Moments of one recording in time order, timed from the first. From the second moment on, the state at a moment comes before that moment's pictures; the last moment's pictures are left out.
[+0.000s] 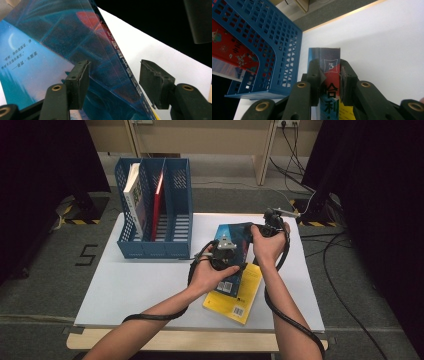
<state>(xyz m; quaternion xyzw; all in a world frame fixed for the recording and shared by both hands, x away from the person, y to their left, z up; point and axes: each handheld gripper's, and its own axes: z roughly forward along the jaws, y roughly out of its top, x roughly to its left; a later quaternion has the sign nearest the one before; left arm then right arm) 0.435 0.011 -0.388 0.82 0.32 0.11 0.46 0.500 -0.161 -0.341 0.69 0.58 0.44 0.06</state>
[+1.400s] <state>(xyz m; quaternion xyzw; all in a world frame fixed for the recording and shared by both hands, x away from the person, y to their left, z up) 0.458 0.000 -0.387 0.83 0.31 0.19 0.43 0.493 -0.155 -0.314 0.67 0.58 0.45 0.12</state>
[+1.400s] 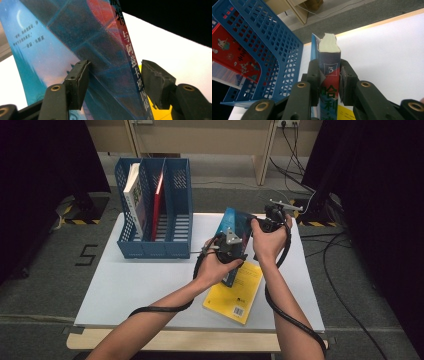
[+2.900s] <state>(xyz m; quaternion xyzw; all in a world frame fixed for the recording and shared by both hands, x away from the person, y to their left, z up) 0.466 0.000 -0.398 0.79 0.36 0.27 0.41 0.485 -0.120 -0.305 0.66 0.60 0.44 0.13</state>
